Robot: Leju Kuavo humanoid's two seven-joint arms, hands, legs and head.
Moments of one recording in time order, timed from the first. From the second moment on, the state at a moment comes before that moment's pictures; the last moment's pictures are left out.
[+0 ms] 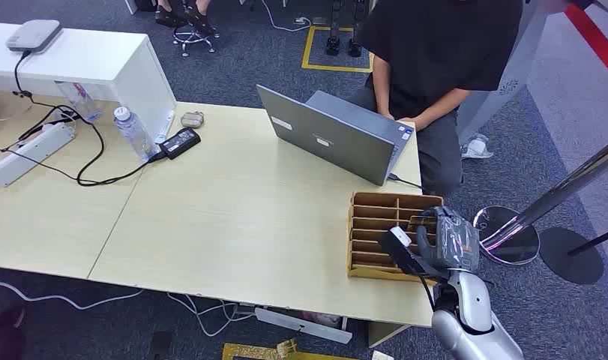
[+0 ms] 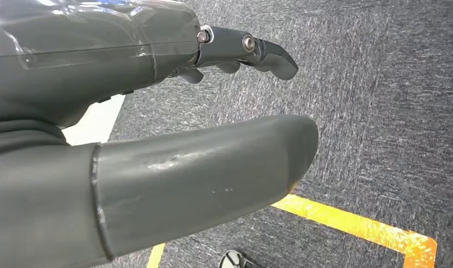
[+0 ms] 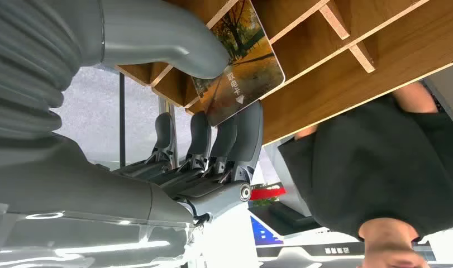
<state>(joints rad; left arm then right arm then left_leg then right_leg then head) -0.12 0.03 -0.89 -0.19 0.90 0.61 -0.08 -0.38 -0.26 0.70 -1.15 0.87 -0.54 0.39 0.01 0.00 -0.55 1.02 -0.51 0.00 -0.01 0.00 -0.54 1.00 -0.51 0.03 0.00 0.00</state>
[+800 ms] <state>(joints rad) -0.12 0.03 -0.90 -0.19 0.90 0.61 -0.09 -0.38 -0.26 0.70 -1.15 0.88 -0.54 0.39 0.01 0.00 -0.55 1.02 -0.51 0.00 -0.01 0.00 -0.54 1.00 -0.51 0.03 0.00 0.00</state>
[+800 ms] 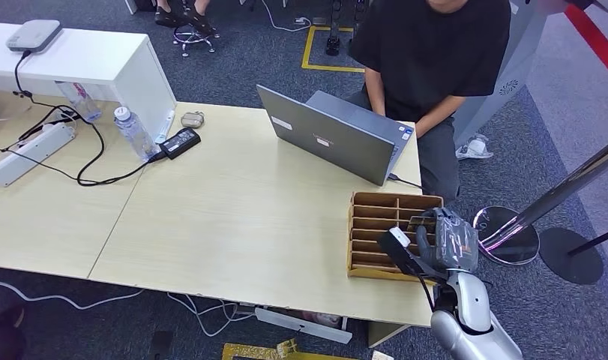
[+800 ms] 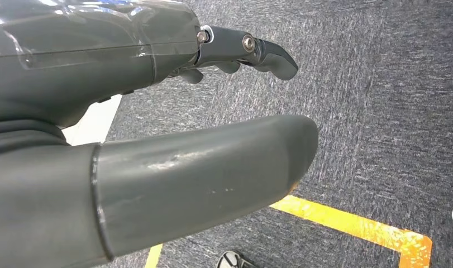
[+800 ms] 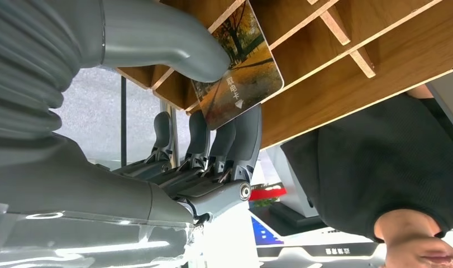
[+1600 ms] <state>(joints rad) -0.12 0.03 -0.90 -0.19 0.90 0.61 -0.09 -0.39 -0.26 0.70 -1.15 0.87 -0.54 0.39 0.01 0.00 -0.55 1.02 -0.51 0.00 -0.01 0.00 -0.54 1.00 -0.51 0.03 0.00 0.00</state>
